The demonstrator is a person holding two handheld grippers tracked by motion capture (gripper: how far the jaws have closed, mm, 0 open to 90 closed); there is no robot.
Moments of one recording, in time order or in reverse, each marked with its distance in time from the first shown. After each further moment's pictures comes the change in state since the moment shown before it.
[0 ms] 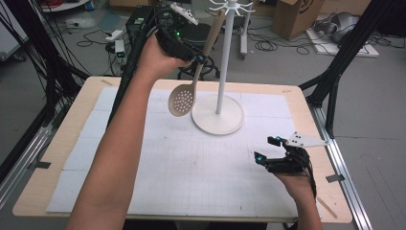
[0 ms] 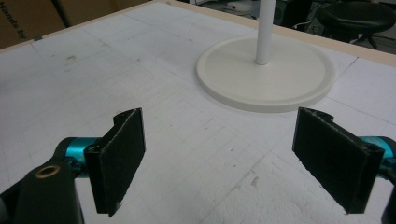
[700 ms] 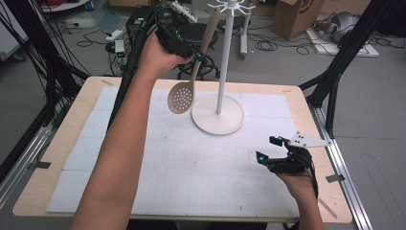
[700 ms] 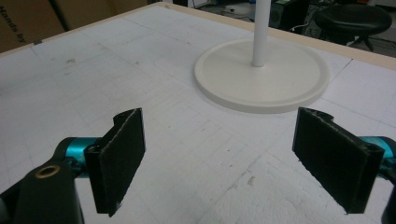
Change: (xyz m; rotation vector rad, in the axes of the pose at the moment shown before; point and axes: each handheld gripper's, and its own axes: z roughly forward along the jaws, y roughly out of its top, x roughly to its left) left arm 0.011 0.000 0.002 0.037 0.056 -0.043; right arm -0.002 0.000 -0.005 -0.012 -0.007 0.005
